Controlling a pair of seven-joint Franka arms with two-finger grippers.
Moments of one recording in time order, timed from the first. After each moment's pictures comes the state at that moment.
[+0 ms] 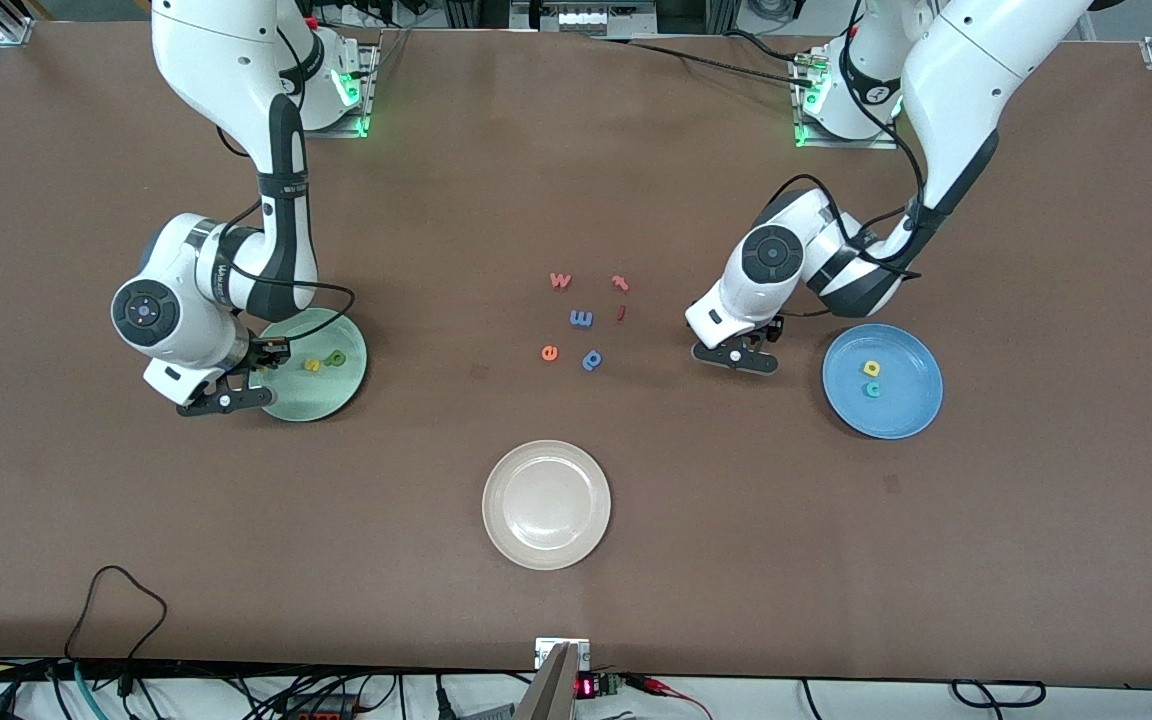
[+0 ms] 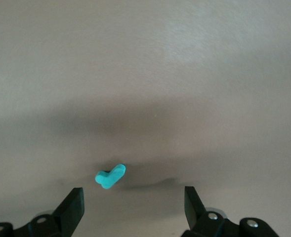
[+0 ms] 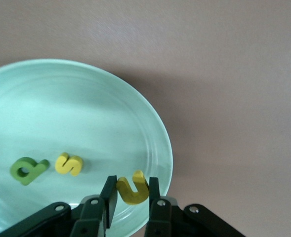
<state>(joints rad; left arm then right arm) 0.12 0.57 -0.63 -2.07 0.47 2.37 -0.54 0.97 0.68 -0.94 -2.01 0.51 2.22 -0.43</state>
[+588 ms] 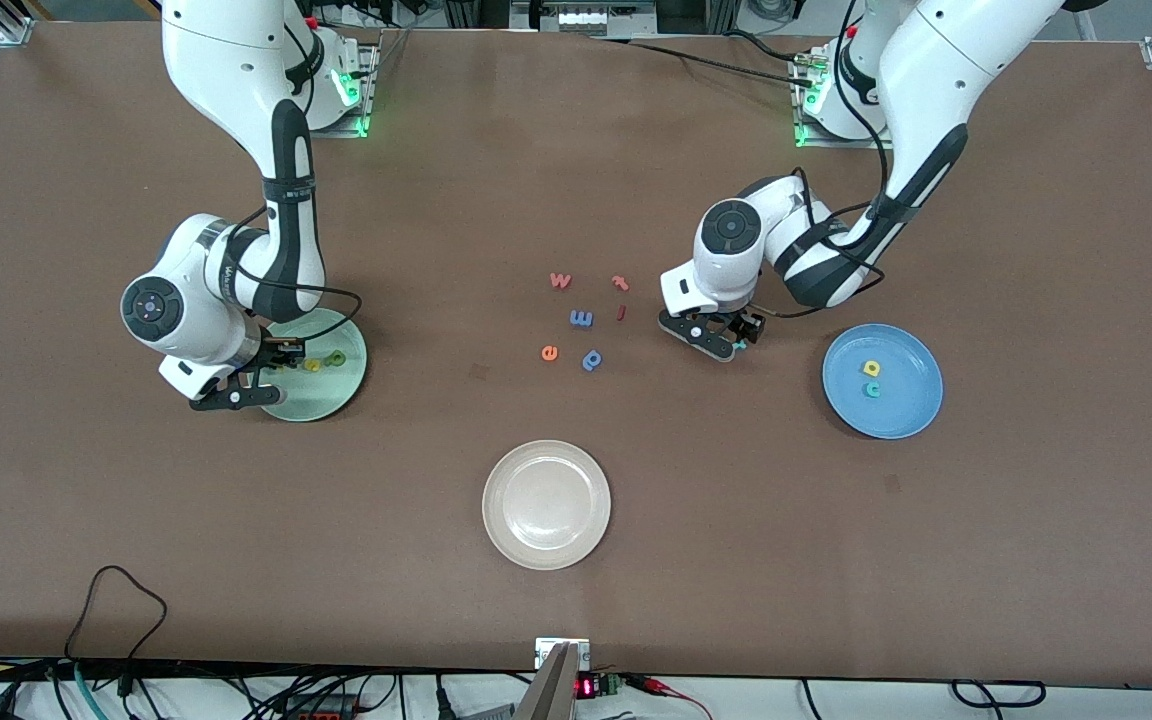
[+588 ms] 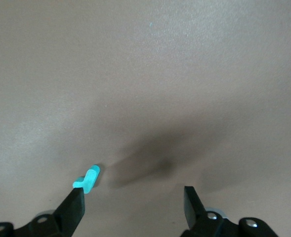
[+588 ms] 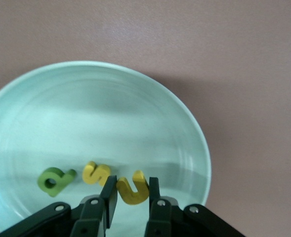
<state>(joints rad) 0.06 0.57 -0.63 -2.09 0.64 2.36 -0.44 0.97 0.69 -0.91 -2.02 0.65 2.23 -0.43</state>
